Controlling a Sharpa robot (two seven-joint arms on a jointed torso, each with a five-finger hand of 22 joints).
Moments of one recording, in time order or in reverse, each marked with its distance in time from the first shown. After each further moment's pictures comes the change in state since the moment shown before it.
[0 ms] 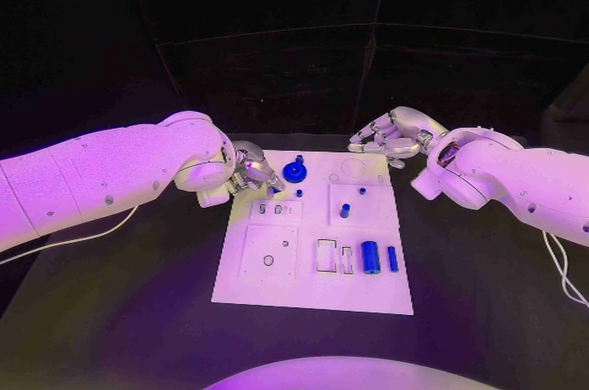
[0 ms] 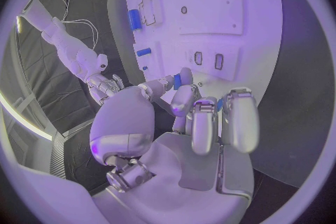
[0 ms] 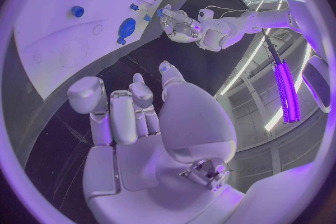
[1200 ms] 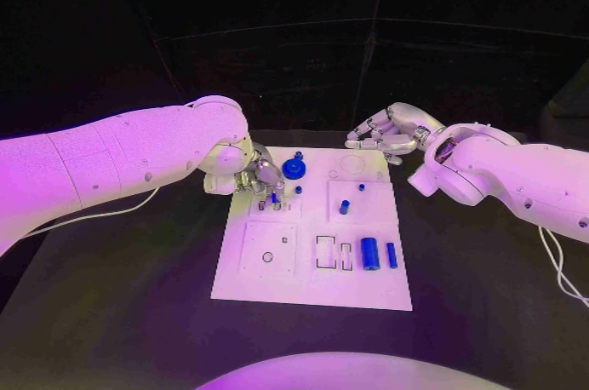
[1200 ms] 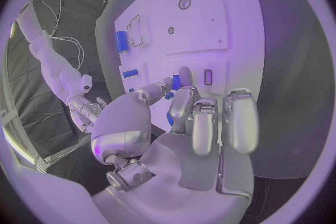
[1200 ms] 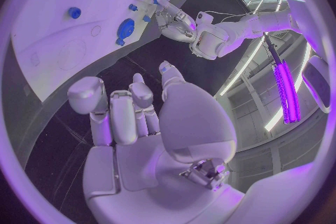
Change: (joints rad) left arm 0.058 0.151 -0.071 -0.152 0.023 0.256 -0.121; left_hand -0.155 0.066 0.053 -0.084 0.019 0.058 -0.007 -0.005 0.007 0.040 -0.007 0.036 0.047 0.000 0.000 0.000 0.000 0.000 -0.003 0.003 0.031 0.000; right arm 0.000 0.010 0.000 -0.003 0.000 0.000 -0.002; right_hand 0.000 0.000 -0.003 0.003 0.006 0.000 0.000 0.000 0.000 0.000 0.000 0.000 0.000 0.000 0.000 0.000 0.002 0.000 0.004 -0.004 0.000 0.000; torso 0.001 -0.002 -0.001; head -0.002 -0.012
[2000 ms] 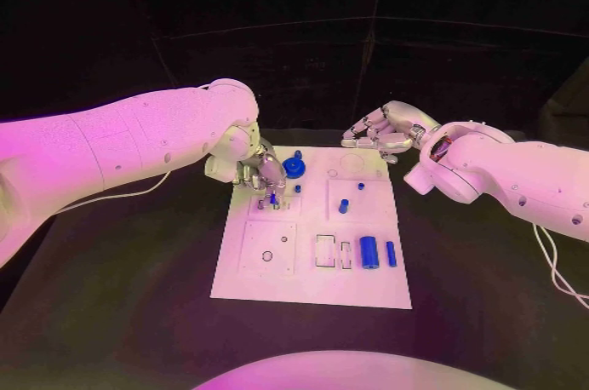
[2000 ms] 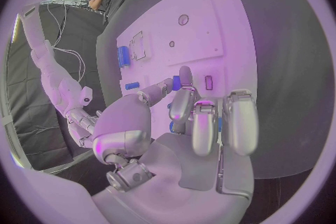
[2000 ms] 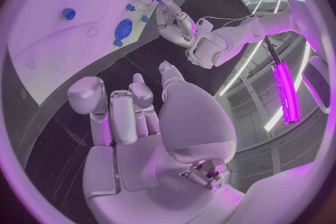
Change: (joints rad) left arm 0.036 0.097 -0.026 -0.130 0.031 0.229 -0.005; left_hand -0.026 0.026 0.002 -0.013 -0.004 0.010 0.004 -0.016 -0.001 0.009 0.002 0.008 0.008 0.000 0.000 0.000 0.000 0.000 0.000 0.000 0.016 0.000; right arm 0.000 0.015 0.000 -0.006 0.000 0.001 0.000; right_hand 0.000 0.000 -0.003 -0.003 0.005 0.000 0.000 0.000 0.000 0.000 0.000 0.000 0.000 0.000 0.000 0.000 0.000 0.000 0.000 0.000 0.000 0.000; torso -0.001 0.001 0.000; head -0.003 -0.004
